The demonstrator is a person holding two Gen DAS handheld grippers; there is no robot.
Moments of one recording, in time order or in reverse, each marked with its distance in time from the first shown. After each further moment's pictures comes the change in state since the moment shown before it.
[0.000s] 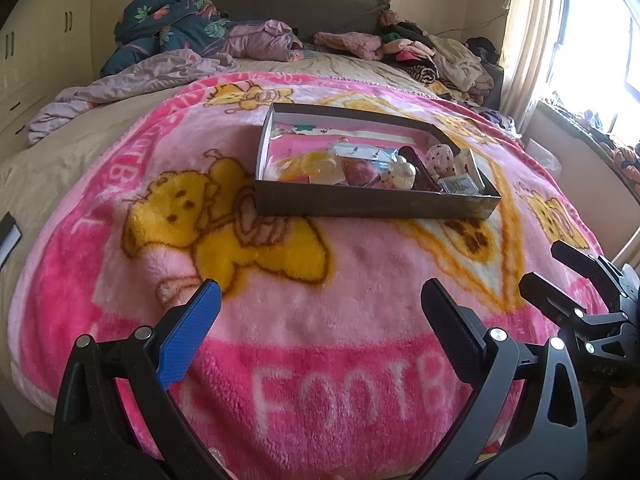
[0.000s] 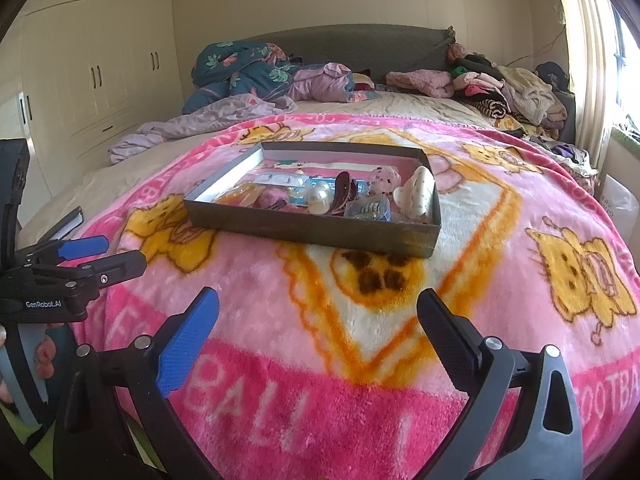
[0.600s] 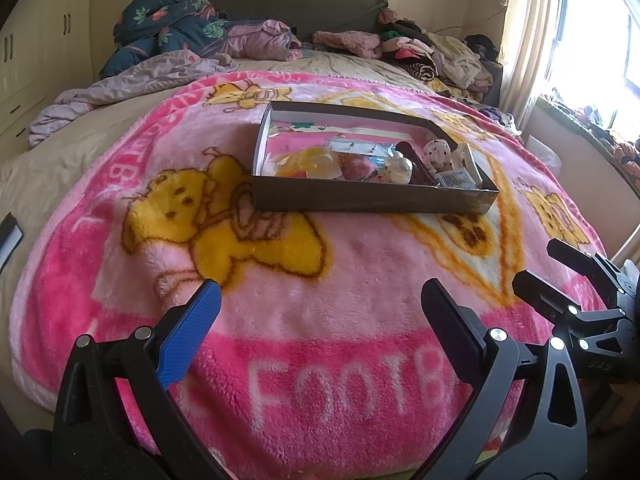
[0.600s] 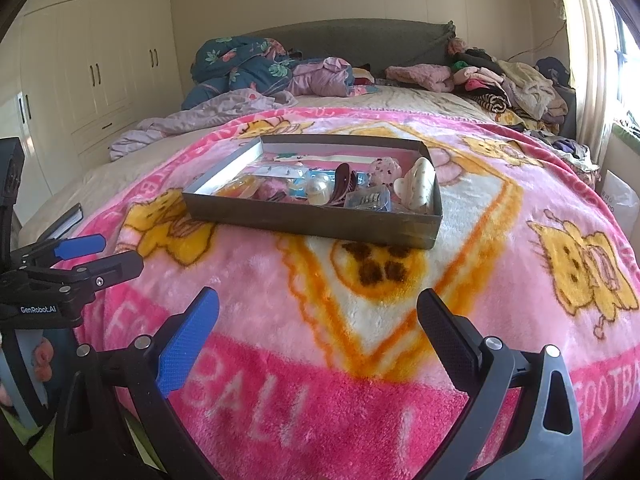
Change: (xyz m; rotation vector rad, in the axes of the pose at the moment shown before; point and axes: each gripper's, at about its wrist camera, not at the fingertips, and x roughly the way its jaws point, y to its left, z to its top) left arm 0.000 -0.002 -0.005 0.008 0.002 0.003; right arm 0.003 -0.001 -0.003 0.007 0.016 0.005
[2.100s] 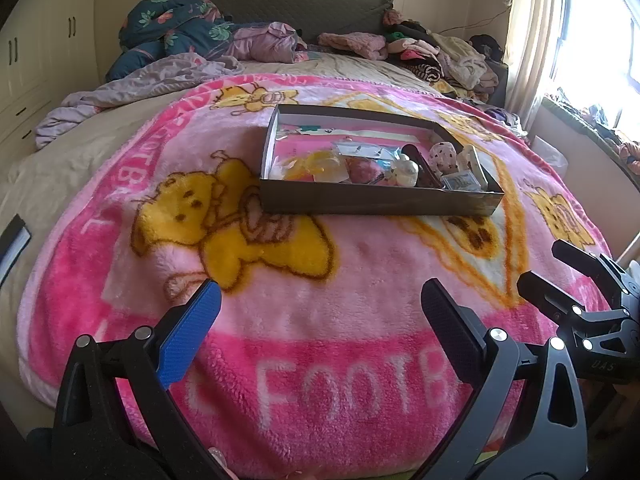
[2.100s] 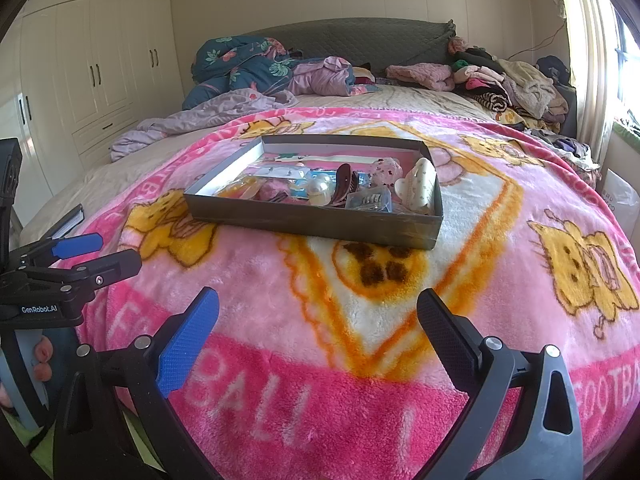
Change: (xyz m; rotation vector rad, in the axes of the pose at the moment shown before) left arm -0.006 0.003 0.003 -0.001 -0.003 0.020; right arm 0.000 0.000 0.001 -0.001 0.002 -0.001
